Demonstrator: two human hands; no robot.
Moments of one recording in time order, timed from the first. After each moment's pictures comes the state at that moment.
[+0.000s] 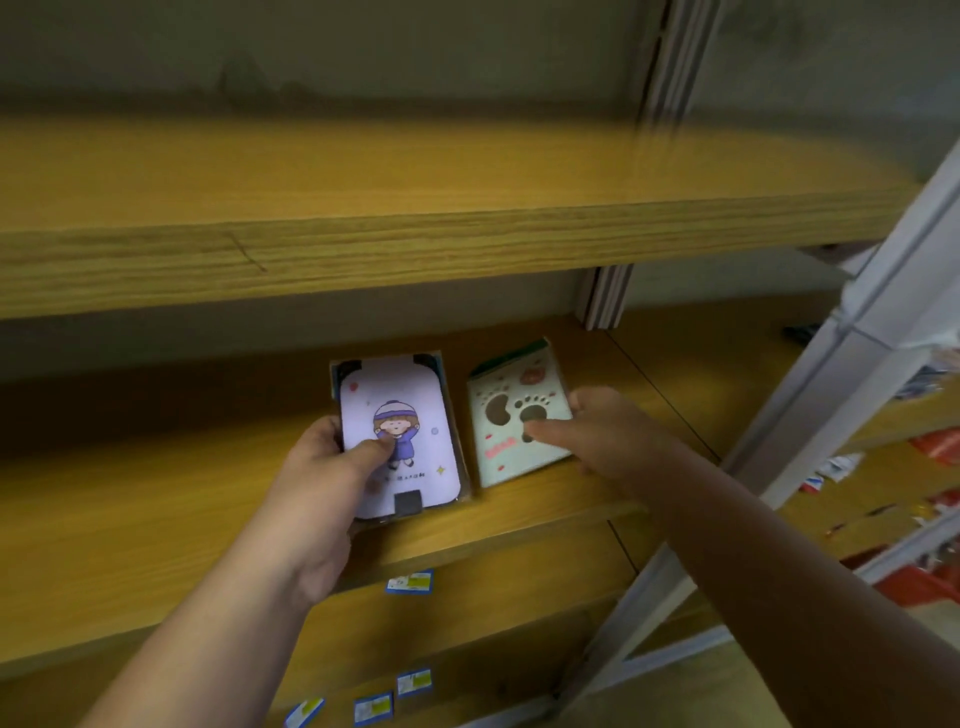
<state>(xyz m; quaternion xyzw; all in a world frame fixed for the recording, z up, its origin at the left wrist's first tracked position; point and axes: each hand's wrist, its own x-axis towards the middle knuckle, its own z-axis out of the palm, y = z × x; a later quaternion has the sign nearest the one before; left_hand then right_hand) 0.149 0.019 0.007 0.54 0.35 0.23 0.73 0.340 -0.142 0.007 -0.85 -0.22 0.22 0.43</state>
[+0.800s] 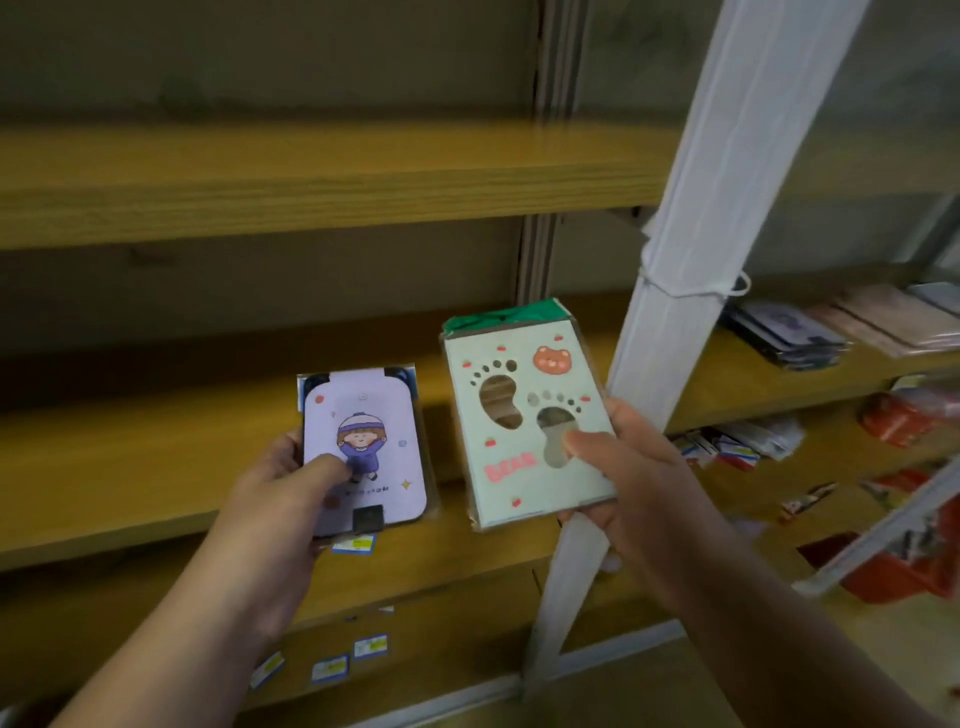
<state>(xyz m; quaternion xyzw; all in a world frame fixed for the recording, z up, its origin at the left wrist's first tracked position) 0.125 -0.106 0.017 0.53 0.35 0.25 0.73 0.287 -0.309 0.027 -0.61 -0.21 0.30 0.71</state>
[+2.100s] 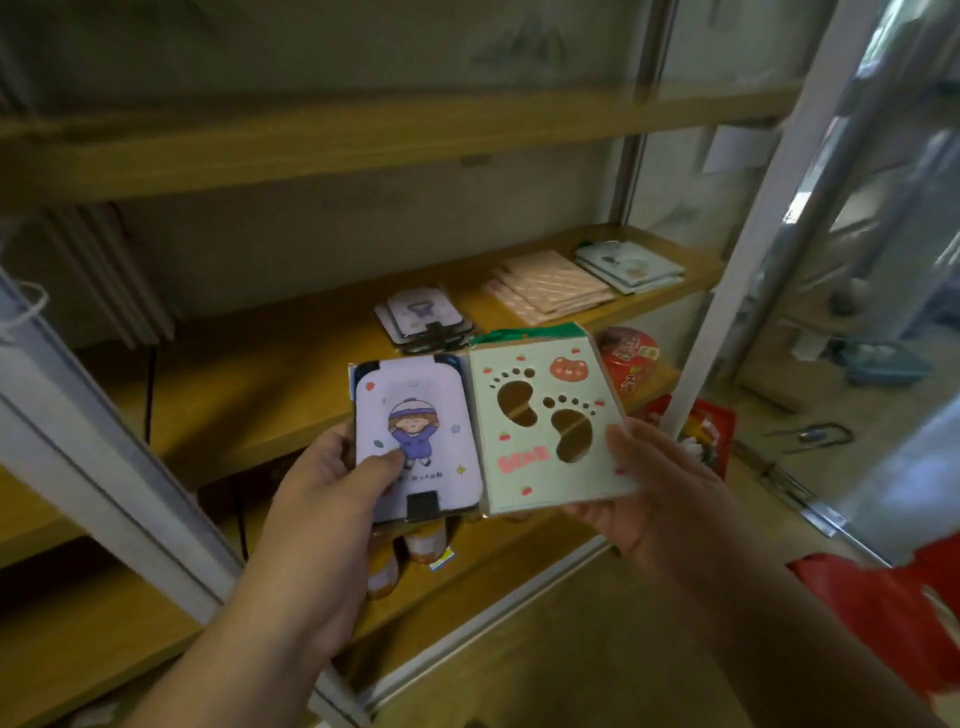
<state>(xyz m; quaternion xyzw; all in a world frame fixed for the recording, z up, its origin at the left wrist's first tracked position) 0.401 -0.467 0.031 0.56 0.23 0.11 0.79 0.487 -0.686 0.025 -0.49 -0.04 0.24 0.84</state>
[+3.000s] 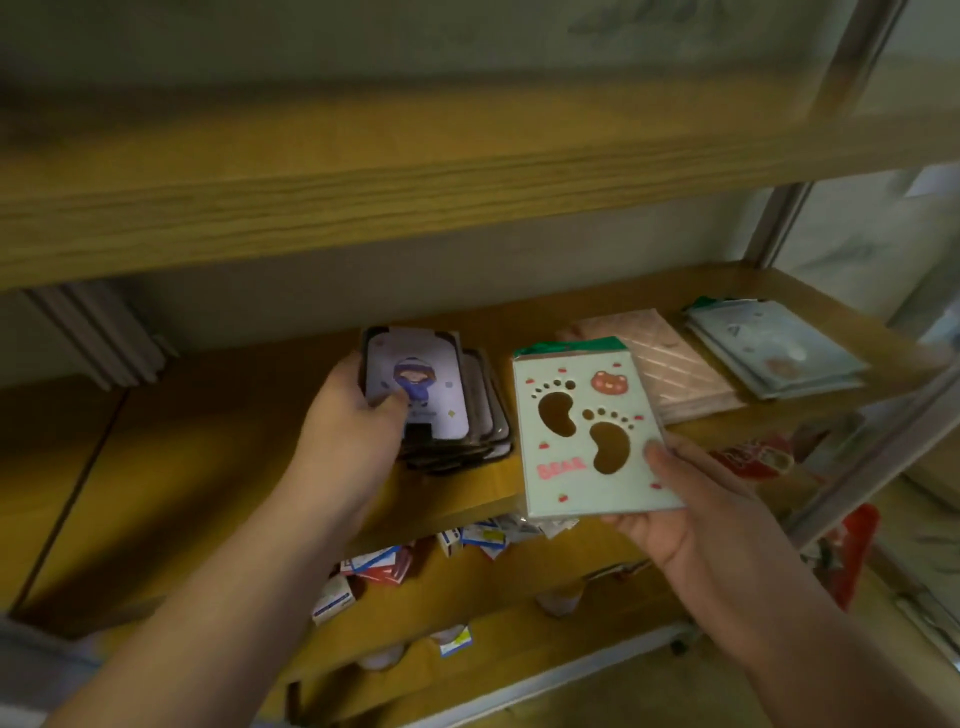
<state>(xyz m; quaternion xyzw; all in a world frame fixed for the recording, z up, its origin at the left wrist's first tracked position) 0.633 -0.379 0.014 0.74 0.32 0.25 0.53 0.722 -0.628 -0.002 -0.45 -0.02 0.31 0.84</state>
